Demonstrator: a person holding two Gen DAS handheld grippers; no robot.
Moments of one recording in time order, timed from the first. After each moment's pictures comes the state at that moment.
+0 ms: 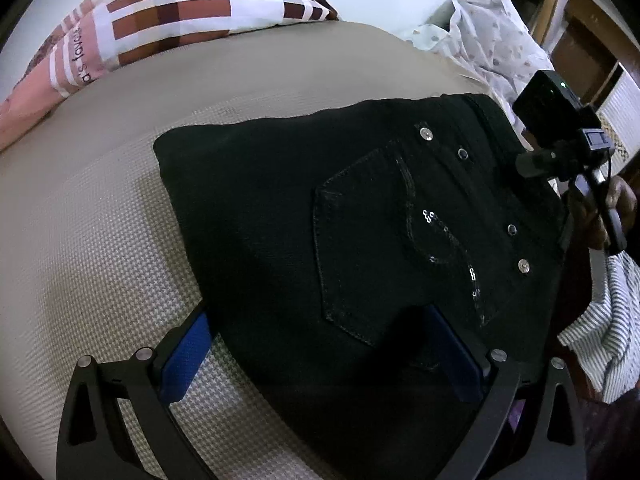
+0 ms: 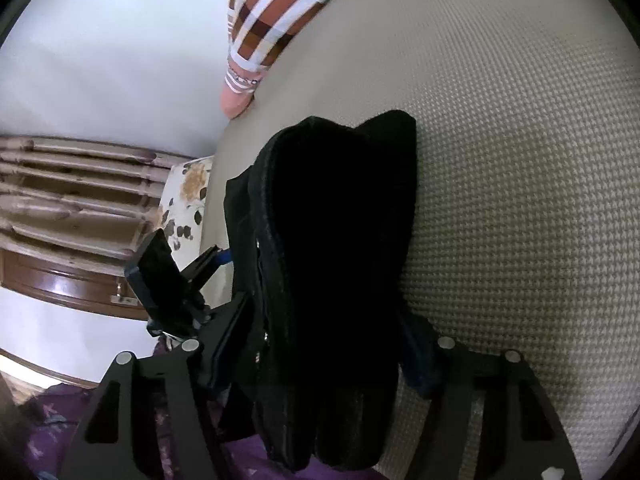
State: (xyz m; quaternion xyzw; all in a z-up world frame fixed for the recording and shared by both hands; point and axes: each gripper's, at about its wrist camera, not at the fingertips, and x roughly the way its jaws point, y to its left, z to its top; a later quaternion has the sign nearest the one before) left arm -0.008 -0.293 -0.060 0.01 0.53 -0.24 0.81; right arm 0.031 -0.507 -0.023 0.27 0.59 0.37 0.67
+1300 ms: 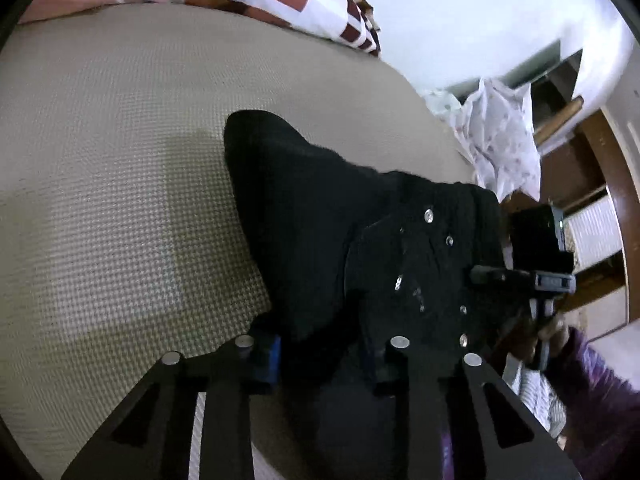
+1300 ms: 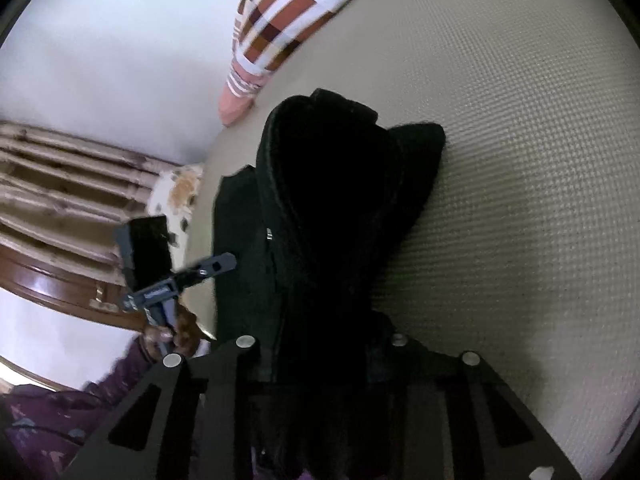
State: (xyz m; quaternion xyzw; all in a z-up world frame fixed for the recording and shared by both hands) left arm 0.012 -0.252 -0.049 -0.20 0.53 -0.24 0.79; right arm 0.004 -0.485 -0.011 0.26 0.55 0.35 0.71
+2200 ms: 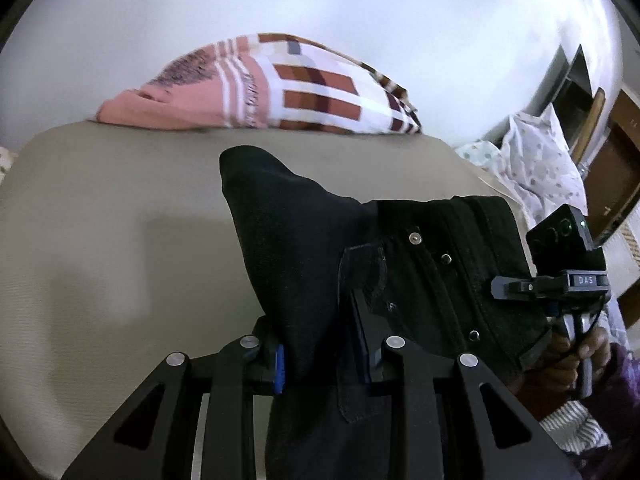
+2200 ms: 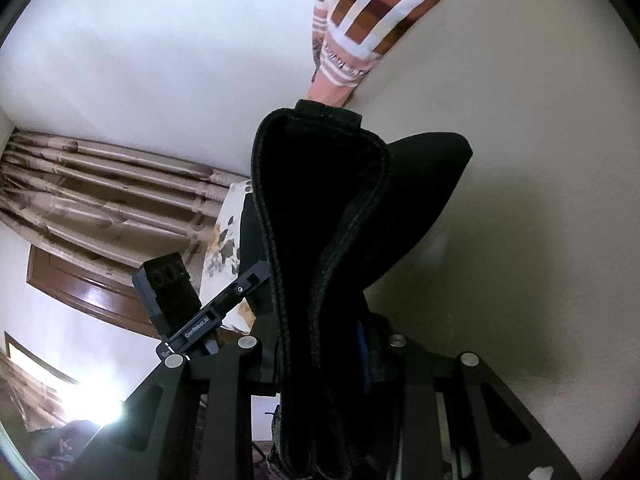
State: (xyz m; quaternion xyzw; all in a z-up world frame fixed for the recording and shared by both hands) left arm -0.046 -0.141 0.037 -0.10 0.43 -0.12 0.89; right arm -0.003 -0.340 0.019 0.33 0.50 0.42 0.68
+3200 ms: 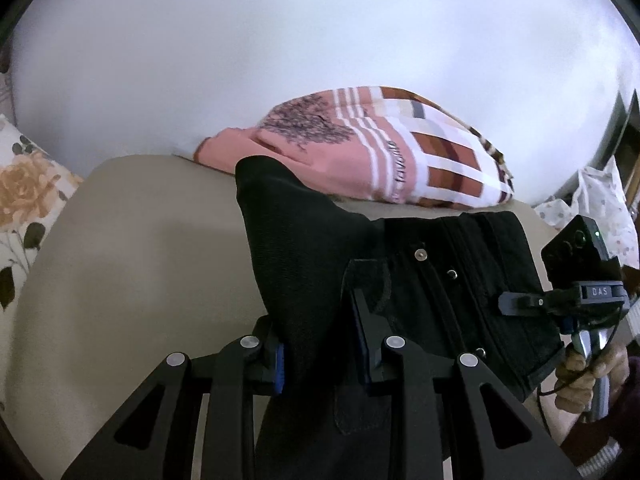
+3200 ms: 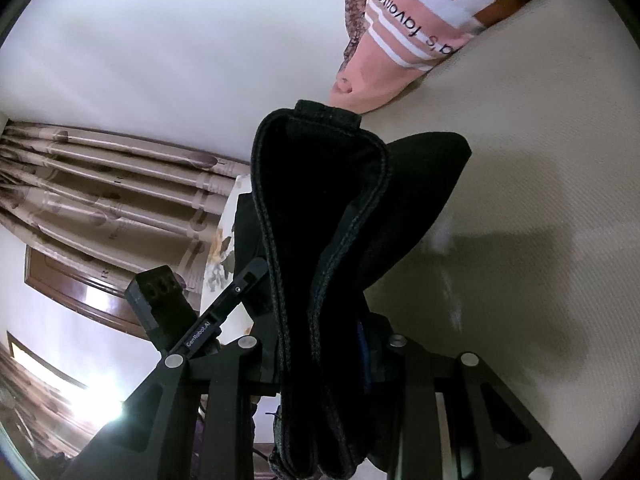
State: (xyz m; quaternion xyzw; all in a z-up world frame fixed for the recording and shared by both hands) left arm 0.024 0.007 0.046 -0.10 0.38 0.00 0.92; right arm 0.129 -0.176 0.008 0.31 0.52 0.46 0.65
